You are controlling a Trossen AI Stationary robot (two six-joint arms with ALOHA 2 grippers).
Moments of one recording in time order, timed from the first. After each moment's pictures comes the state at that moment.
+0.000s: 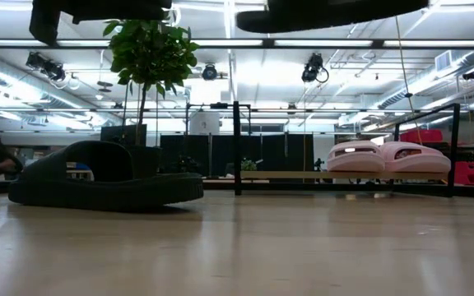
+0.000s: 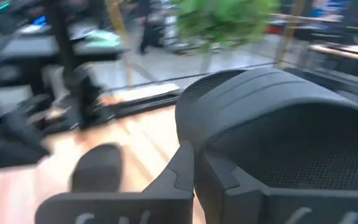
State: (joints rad) left arm -0.78 1.73 1.04 -0.15 -1.49 -1.10; right arm 0.55 1.35 1.01 -0.04 1.14 0.35
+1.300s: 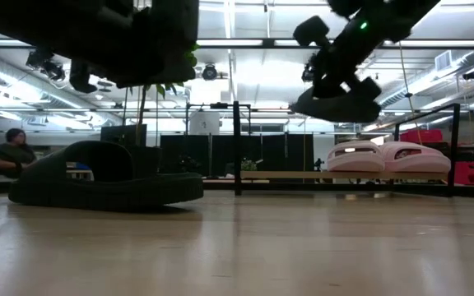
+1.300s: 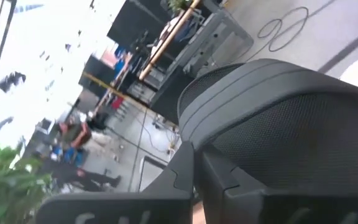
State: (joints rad) left arm -0.62 1.91 1.04 -0.15 -1.57 -1.09; right arm -0.05 1.44 0.81 0.13 1.30 1.47
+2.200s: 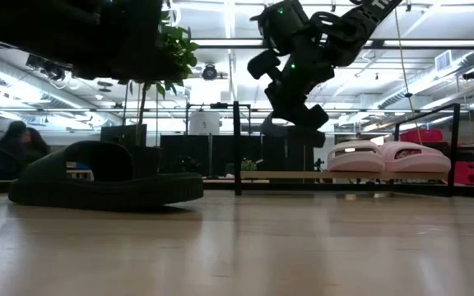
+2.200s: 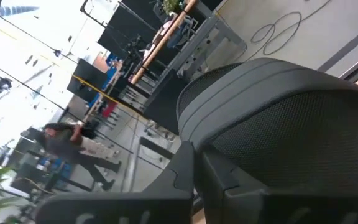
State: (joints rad) left arm -0.70 1.91 1.04 -0.29 -1.57 -0.96; right arm -0.15 1.83 1.06 0.34 1.25 1.37
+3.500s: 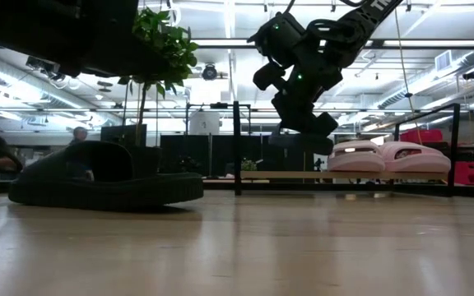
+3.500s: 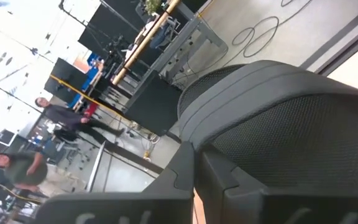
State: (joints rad) left arm -0.74 1.91 1.04 -0.33 -1.57 -0.96; right arm -0.17 1.83 1.06 0.13 1.26 1.54
